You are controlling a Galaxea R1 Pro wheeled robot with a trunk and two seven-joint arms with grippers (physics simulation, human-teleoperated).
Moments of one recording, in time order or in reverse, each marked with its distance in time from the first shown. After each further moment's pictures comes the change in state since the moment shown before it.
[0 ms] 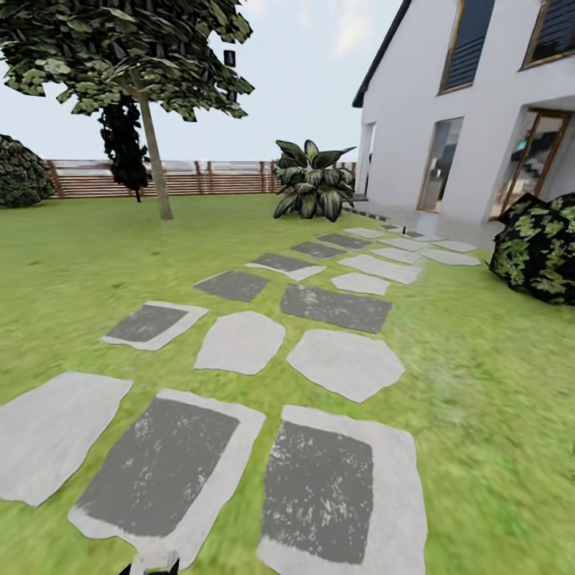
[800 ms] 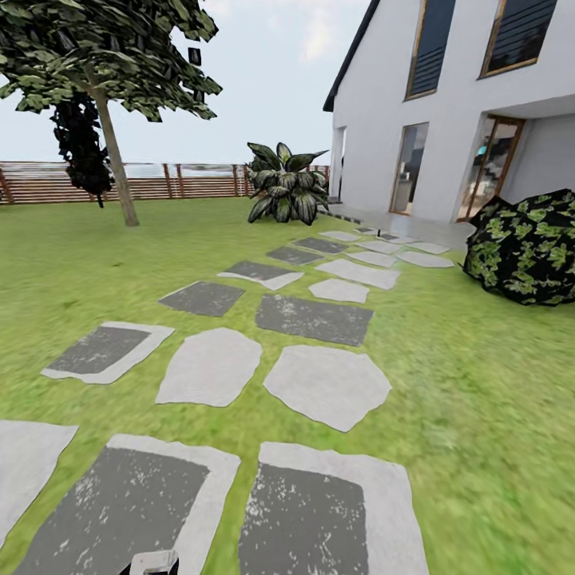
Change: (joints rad) left arm 0.000 0.001 0.000 0.000 0.000 0.001 0.000; right arm 0.000 -0.003 0.000 0.000 0.001 0.001 0.005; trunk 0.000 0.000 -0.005
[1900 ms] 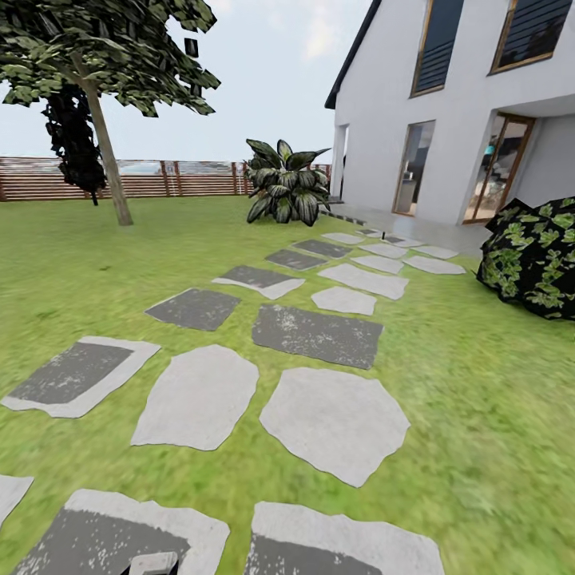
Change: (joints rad) left arm 0.004 0.000 0.001 0.003 0.001 -0.004 0.002; right arm -0.002 0.022 0.007 -0.019 0.006 -0.002 0.008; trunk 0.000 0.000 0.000
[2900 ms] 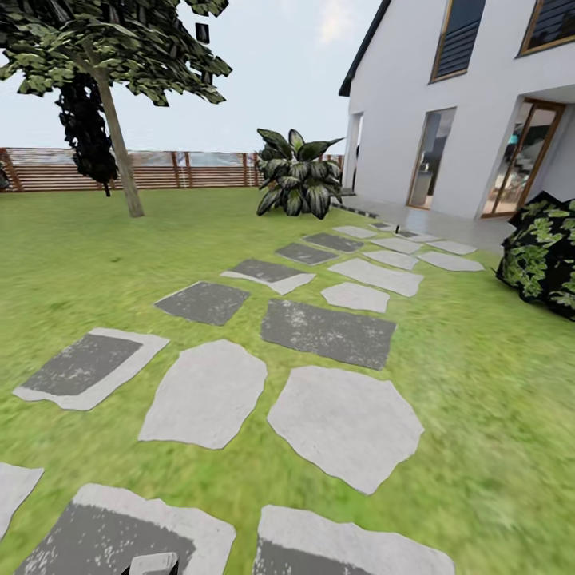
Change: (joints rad) left arm 0.001 0.000 -0.001 0.001 0.000 -0.002 0.000; right arm 0.000 0.000 -0.007 -0.008 0.000 0.000 -0.010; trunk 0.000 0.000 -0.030
